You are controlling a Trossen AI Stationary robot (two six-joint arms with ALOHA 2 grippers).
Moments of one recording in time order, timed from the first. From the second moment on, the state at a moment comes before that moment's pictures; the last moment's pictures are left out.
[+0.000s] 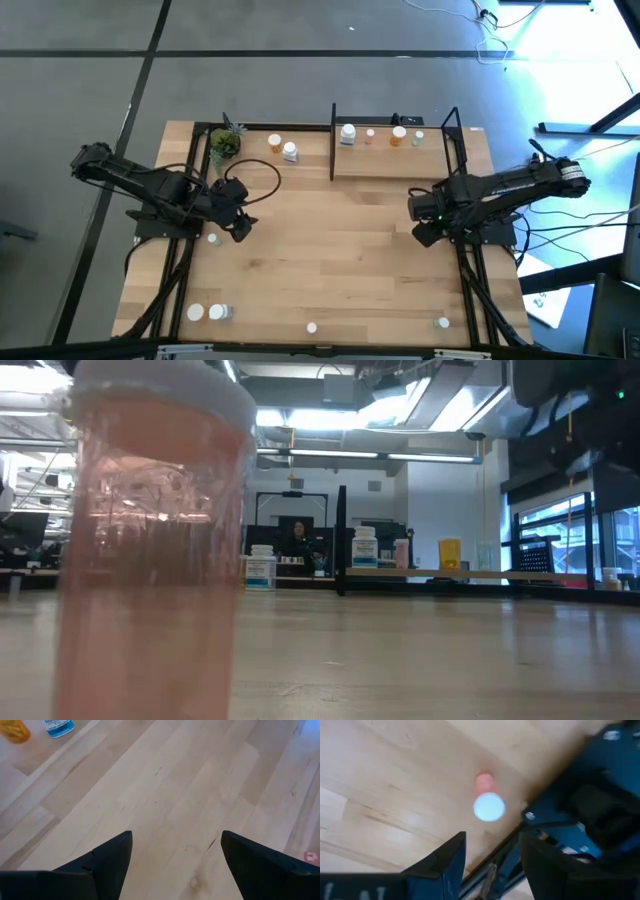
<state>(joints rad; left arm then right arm) -0.33 0.98 0.94 -0.97 -0.39 -0.93 0.13 1.12 0.80 -1.36 -0.22 1.12</state>
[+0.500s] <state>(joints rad) -0.33 0.98 0.94 -0.97 -0.39 -0.93 0.13 1.12 0.70 -1.23 -0.24 1.12</state>
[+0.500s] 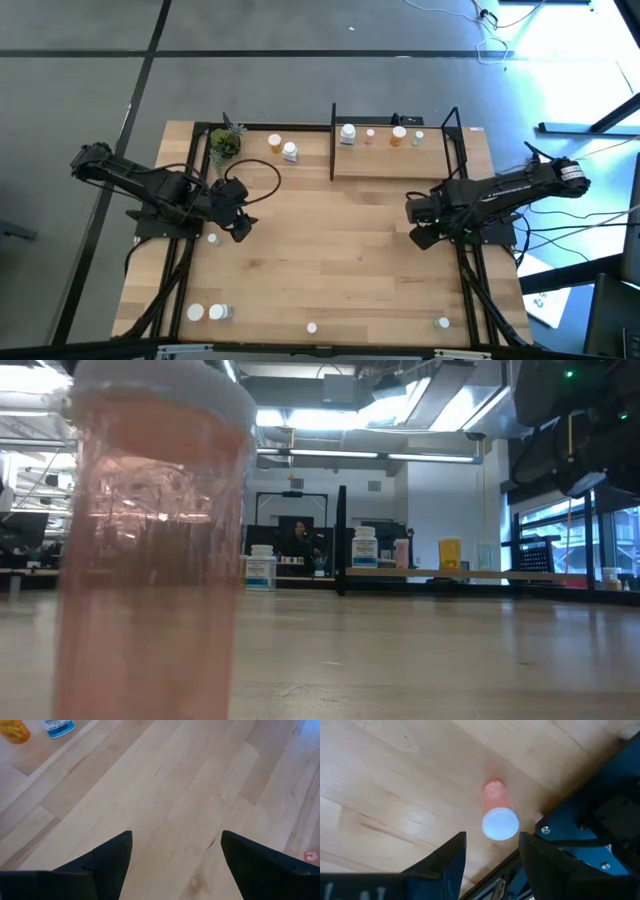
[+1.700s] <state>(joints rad) -0.33 0.98 0.94 -0.97 -0.39 -0.93 0.13 1.35 0.70 -1.20 -0.21 1.09</state>
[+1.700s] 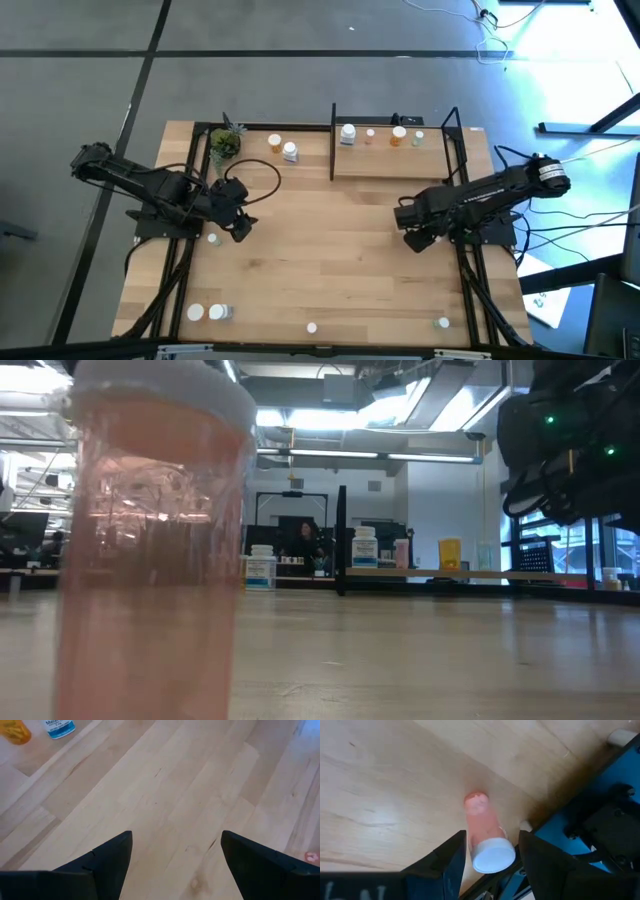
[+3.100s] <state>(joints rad) -0.33 0.98 0.94 -0.97 -0.41 -0.93 0.06 1.37 0.91 -1.15 -0.22 0.93</state>
